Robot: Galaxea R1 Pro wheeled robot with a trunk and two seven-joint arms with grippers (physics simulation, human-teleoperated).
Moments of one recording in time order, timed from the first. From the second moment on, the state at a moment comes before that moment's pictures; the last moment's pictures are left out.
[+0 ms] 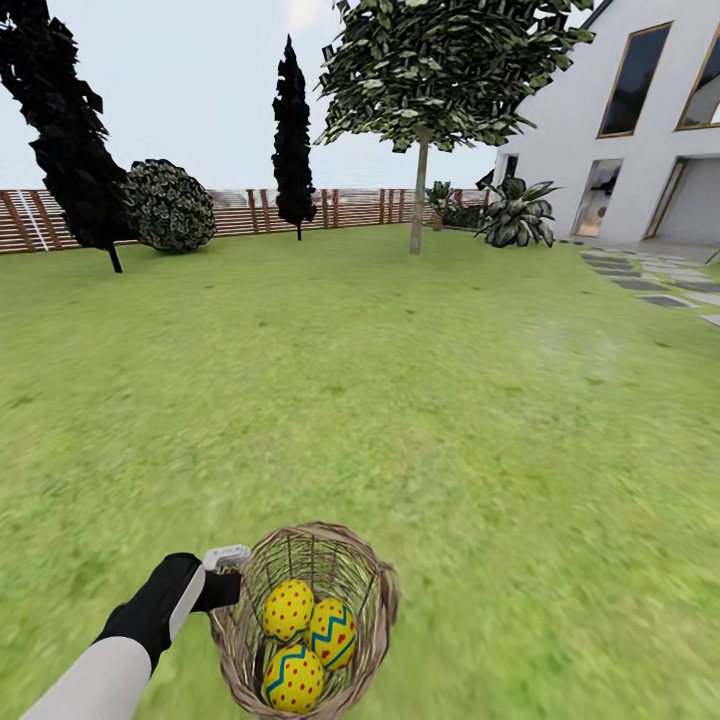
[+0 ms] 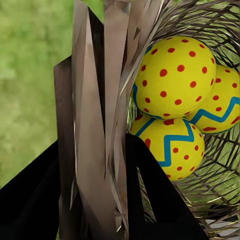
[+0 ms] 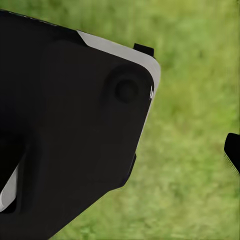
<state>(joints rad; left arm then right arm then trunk) -0.62 0.07 0.11 -0.59 0.03 0.73 -0.07 -0.20 -0.06 -0.09 0.05 0.34 -0.06 0.13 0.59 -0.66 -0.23</state>
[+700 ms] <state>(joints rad) -0.62 0.07 0.11 -0.59 0.03 0.73 -0.07 -0.20 -0.06 -0.09 0.05 0.34 -0.06 0.13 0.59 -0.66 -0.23</state>
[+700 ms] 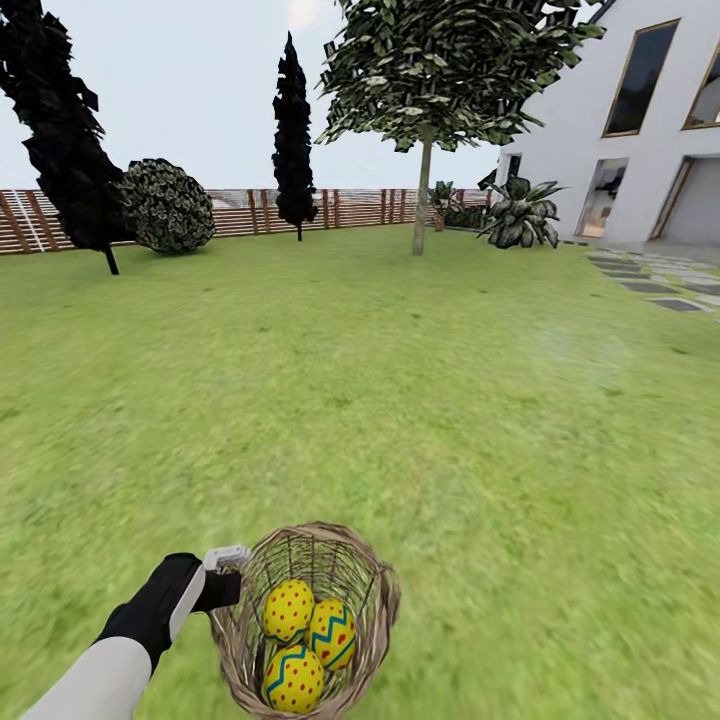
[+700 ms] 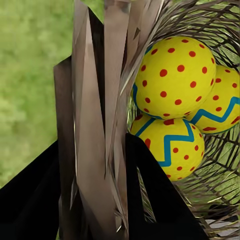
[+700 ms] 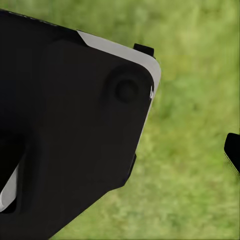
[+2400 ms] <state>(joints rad) -0.62 0.05 0.11 -0.59 0.04 0.73 -0.07 -0.20 -0.06 -0.09 0.05 0.34 -0.06 0.13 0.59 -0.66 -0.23</state>
